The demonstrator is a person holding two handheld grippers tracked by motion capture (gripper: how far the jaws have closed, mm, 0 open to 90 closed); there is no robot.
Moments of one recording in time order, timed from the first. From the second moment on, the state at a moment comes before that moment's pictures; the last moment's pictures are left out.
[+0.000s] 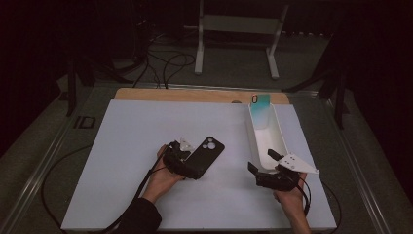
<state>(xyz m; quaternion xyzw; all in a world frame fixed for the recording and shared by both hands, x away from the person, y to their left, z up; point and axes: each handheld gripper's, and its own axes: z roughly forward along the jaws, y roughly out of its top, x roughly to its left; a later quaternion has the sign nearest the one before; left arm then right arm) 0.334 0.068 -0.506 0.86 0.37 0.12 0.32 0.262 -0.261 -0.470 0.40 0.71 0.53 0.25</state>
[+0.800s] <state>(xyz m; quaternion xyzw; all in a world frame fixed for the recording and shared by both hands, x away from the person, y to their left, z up) 0.347 0.036 -0.518 0.88 0.39 0.11 0.26 0.264 -0.261 -0.473 0.40 0.71 0.52 0.24</state>
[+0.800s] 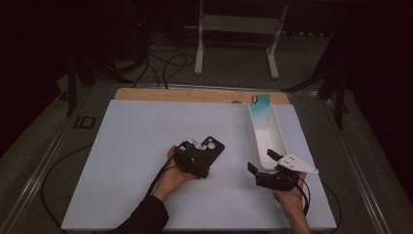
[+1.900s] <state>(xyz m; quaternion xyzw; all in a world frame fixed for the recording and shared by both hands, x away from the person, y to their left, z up) 0.346 0.034 -0.510 0.89 0.39 0.09 0.23 0.263 -0.262 -0.472 0.40 0.71 0.52 0.24</state>
